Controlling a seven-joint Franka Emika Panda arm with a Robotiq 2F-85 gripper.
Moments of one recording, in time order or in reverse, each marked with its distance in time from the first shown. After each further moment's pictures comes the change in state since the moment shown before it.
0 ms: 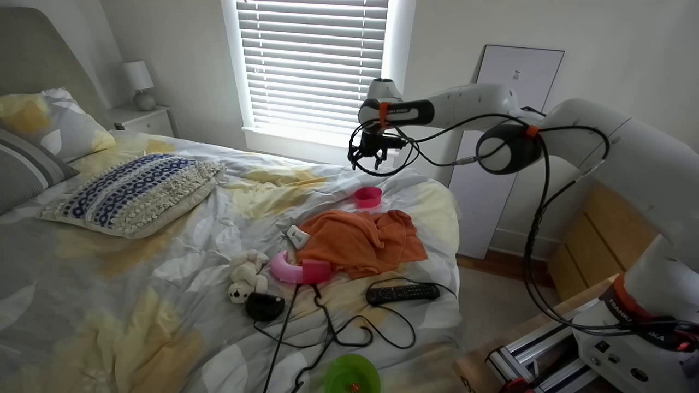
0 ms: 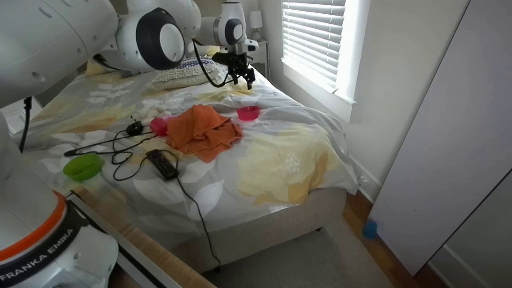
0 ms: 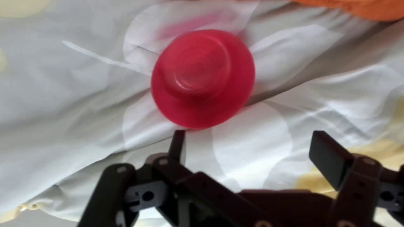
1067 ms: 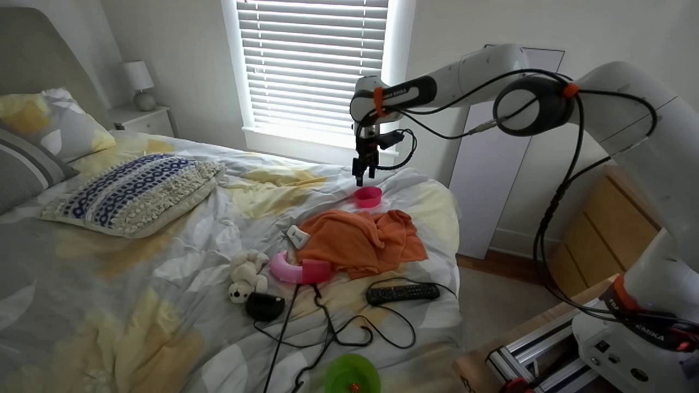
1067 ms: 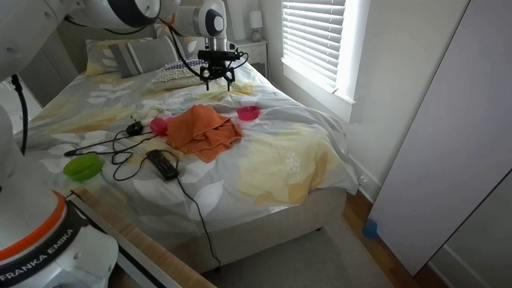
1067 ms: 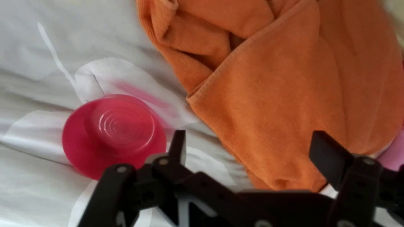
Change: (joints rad) arm 0.040 -0.286 0.090 -0.430 -0.046 -0.124 -0.678
